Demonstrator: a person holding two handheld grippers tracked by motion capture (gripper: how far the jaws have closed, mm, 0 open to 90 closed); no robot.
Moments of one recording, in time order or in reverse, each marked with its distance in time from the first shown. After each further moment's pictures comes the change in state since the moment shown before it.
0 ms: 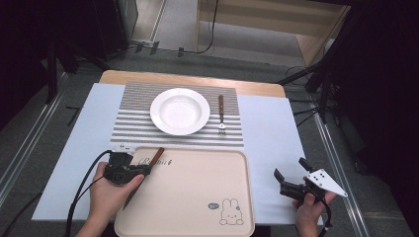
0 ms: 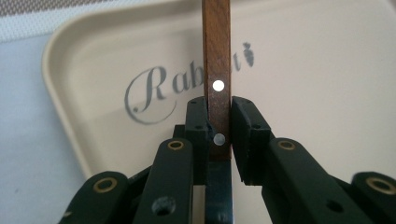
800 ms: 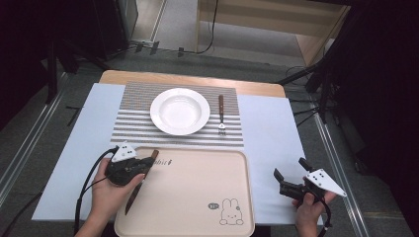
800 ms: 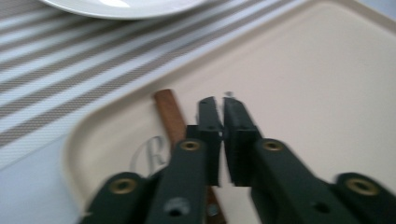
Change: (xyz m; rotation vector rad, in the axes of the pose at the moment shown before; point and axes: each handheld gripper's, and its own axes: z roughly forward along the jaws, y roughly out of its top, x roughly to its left) left arm -0.012 0.008 0.004 -0.159 -0.028 0.299; right arm 0.001 0.000 0.001 0.006 -0.008 -0.007
